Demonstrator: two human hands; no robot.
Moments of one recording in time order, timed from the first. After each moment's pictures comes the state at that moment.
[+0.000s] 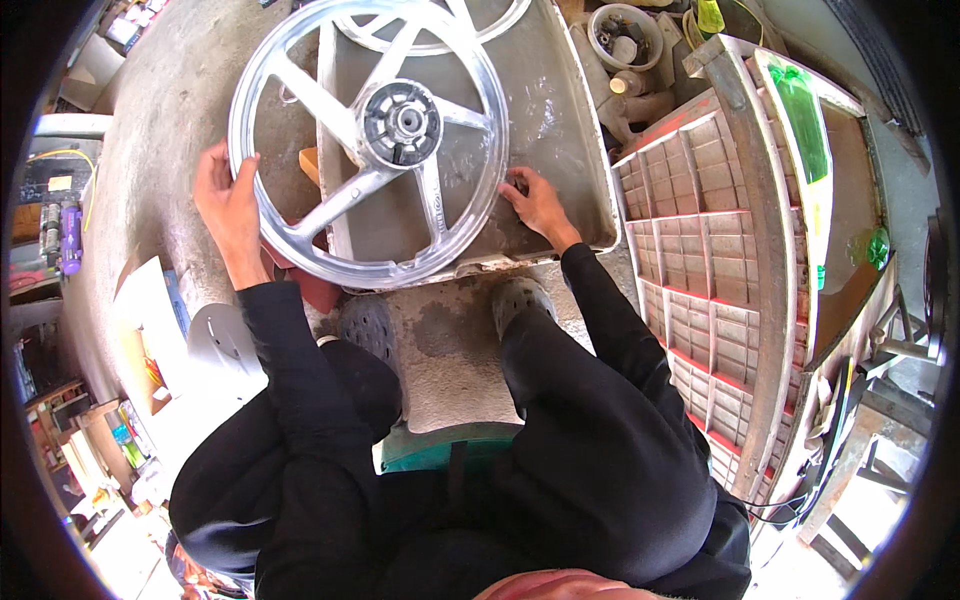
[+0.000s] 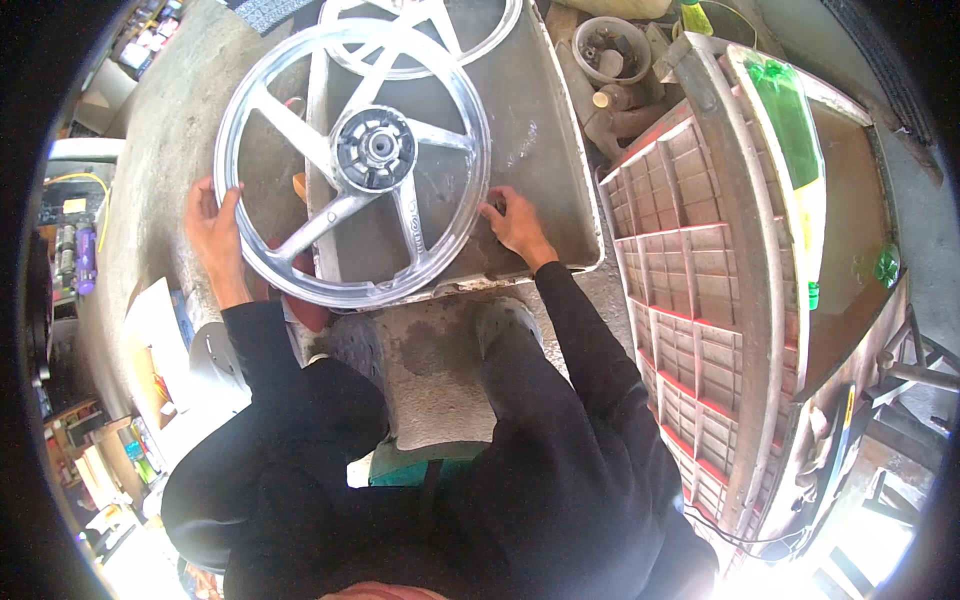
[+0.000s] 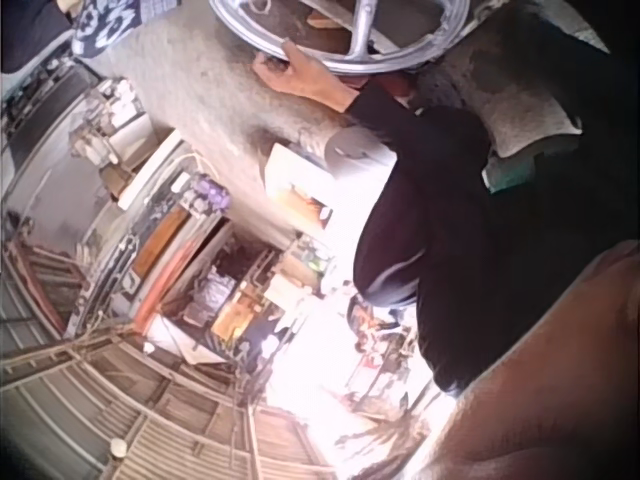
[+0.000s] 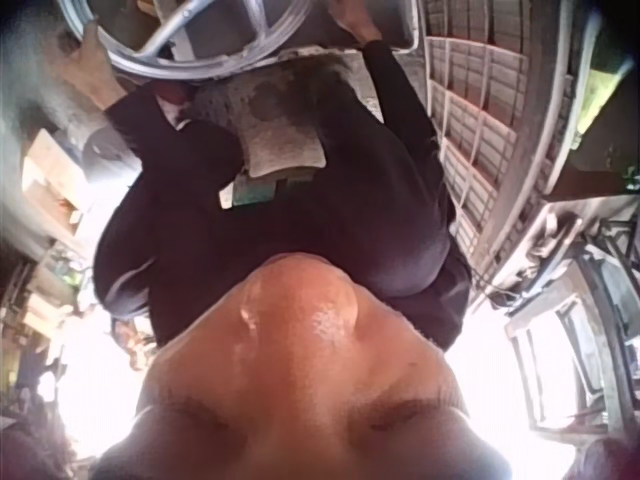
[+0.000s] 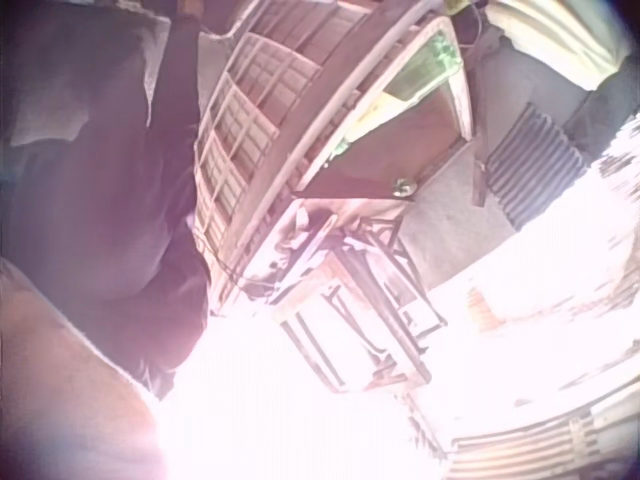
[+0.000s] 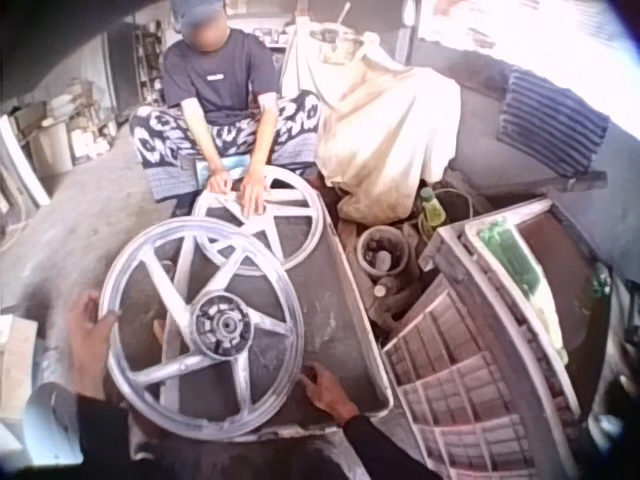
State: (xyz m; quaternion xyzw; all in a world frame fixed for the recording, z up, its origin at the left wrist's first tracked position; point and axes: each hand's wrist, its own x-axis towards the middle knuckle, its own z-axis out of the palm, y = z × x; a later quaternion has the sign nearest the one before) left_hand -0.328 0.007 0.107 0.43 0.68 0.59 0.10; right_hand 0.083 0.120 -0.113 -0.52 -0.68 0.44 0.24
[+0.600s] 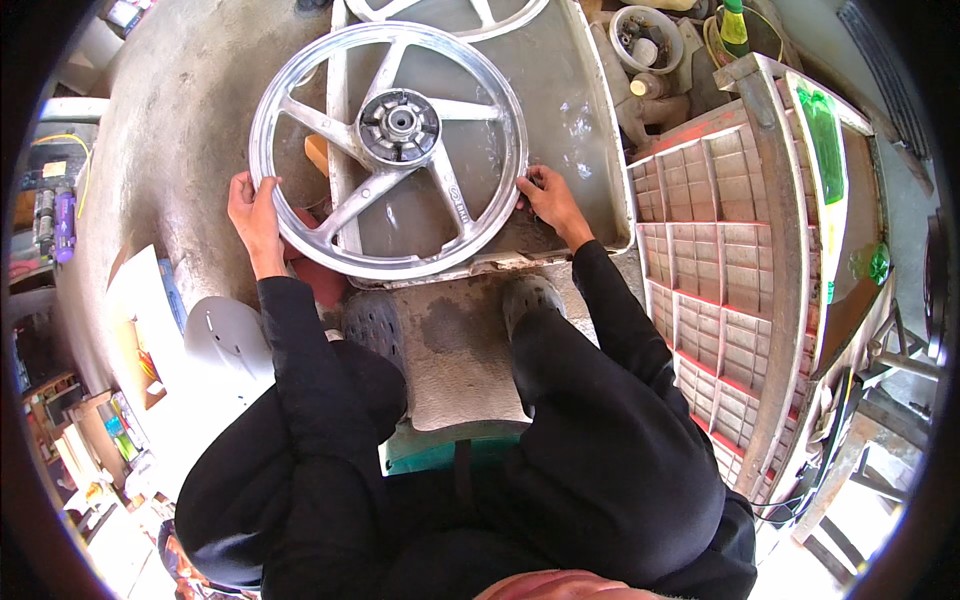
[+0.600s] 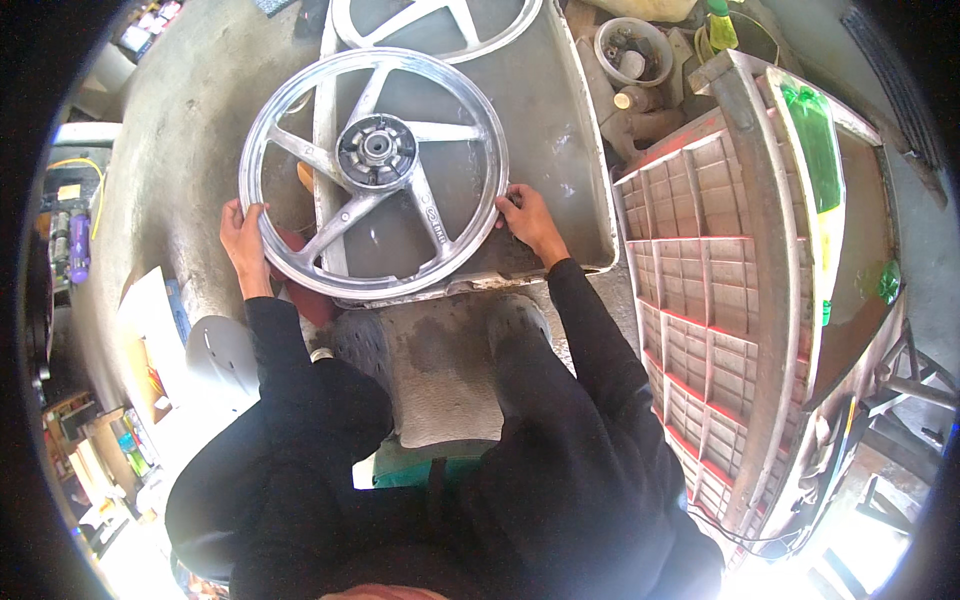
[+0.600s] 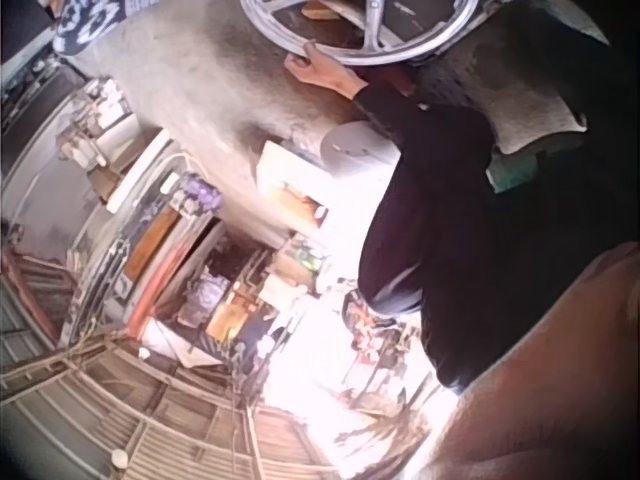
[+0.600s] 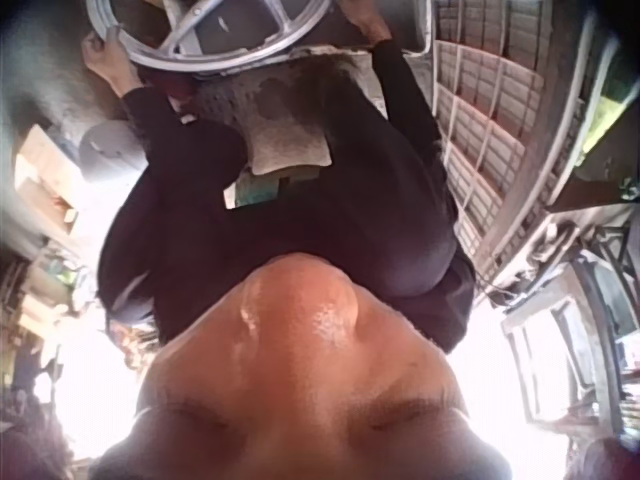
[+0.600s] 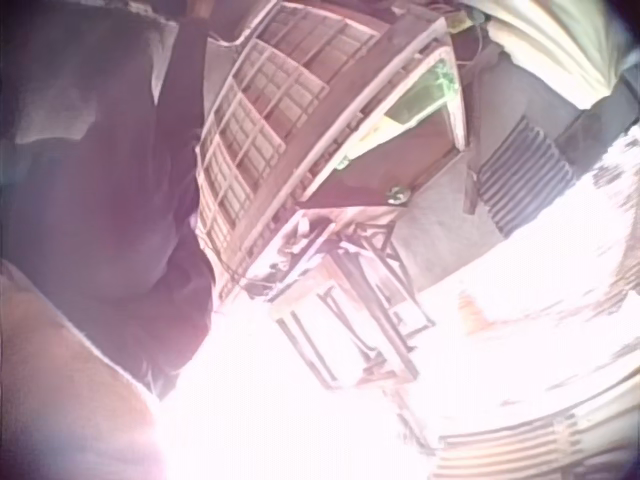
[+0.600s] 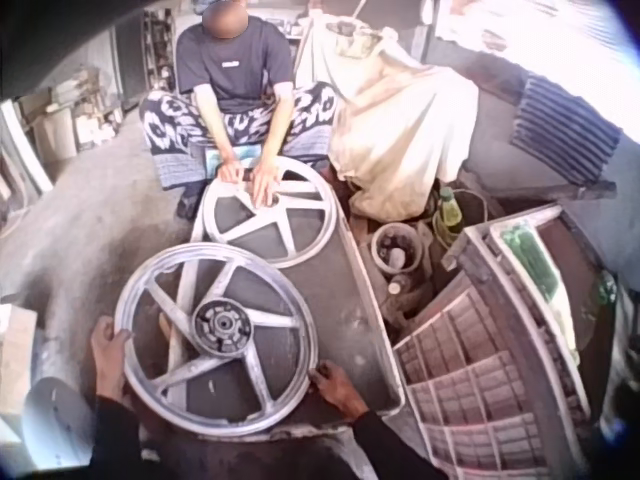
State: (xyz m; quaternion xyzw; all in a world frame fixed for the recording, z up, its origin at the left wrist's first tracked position) left_hand -0.376 -0.014 -0.002 0.28 0.71 0.62 0.18; right_hand 0.087 0.131 -0.122 -0.51 -0.55 0.62 0.23
